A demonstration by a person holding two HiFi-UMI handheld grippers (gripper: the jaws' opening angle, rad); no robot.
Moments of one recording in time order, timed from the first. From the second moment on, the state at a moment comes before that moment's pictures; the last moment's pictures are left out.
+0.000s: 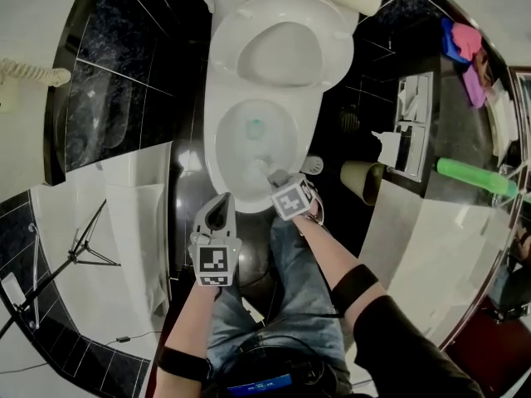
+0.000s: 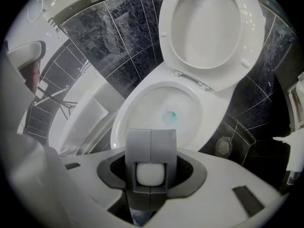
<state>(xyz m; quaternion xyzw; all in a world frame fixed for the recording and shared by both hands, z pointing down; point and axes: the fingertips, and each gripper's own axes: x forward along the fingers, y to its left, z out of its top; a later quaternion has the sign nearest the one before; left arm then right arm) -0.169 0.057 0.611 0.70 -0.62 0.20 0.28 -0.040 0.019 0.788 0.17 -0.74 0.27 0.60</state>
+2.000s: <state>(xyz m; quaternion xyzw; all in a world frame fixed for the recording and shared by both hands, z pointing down) -0.140 0.024 0.626 0.70 -0.62 0.19 0.30 -0.015 -0.167 0.797 0.38 -0.72 0.34 0.48</state>
